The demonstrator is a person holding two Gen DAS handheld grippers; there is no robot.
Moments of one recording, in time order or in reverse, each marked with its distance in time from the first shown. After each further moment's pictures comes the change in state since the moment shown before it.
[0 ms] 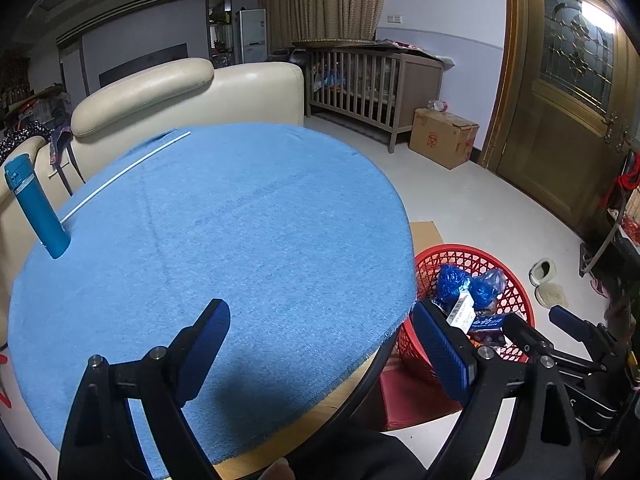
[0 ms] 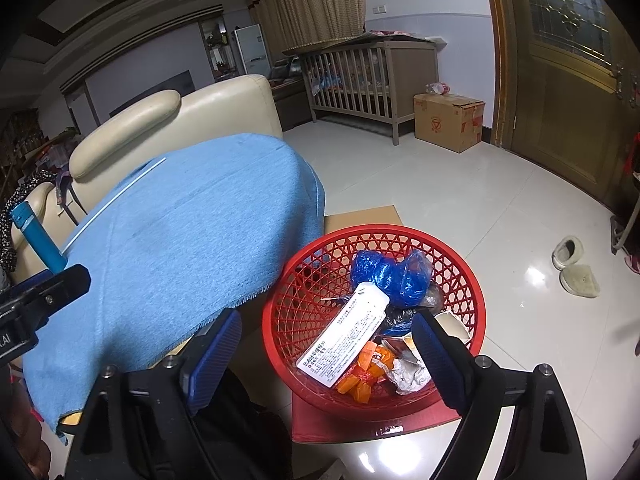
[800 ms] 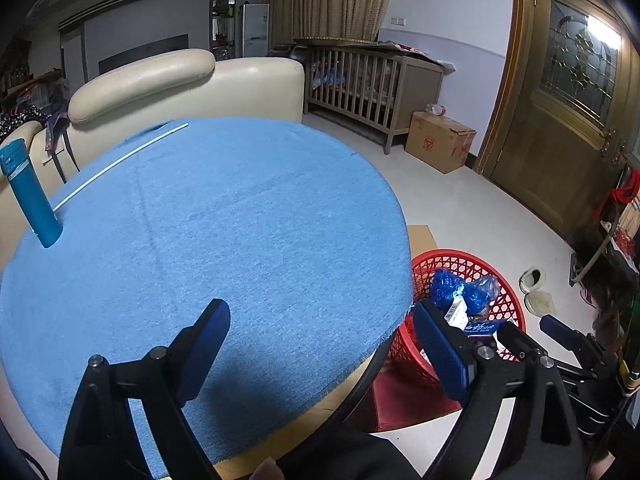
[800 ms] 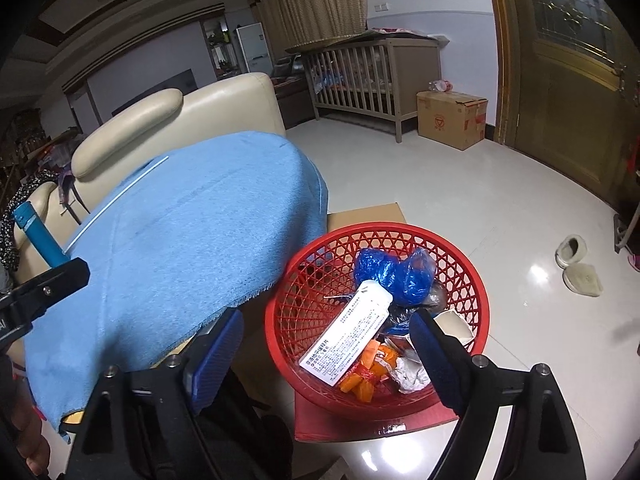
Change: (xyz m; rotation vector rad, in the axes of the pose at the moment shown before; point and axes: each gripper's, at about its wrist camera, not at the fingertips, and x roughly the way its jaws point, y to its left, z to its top) left arm 0.003 0.007 0.001 -0.046 0.010 -0.036; right arm 0.003 -0.001 -0.001 0.000 0.008 0.012
